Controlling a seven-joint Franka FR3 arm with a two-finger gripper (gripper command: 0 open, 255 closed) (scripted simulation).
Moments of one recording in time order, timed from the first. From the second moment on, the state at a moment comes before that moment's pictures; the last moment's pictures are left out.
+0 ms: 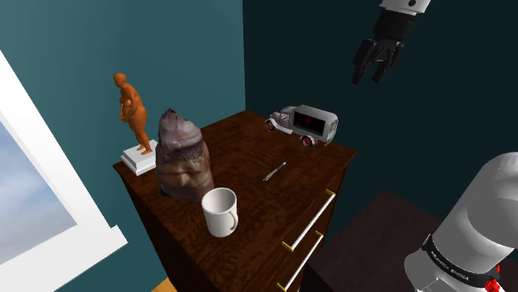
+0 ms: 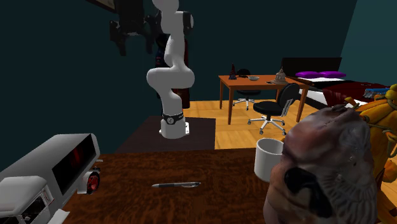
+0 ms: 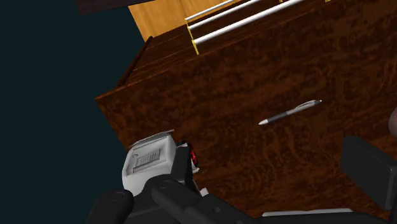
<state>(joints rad) 0.02 -0.78 -0.06 -2.30 0.03 1.69 0.08</state>
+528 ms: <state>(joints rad) 0.06 -0.72 0.04 -2.36 0.08 1.79 0.17</state>
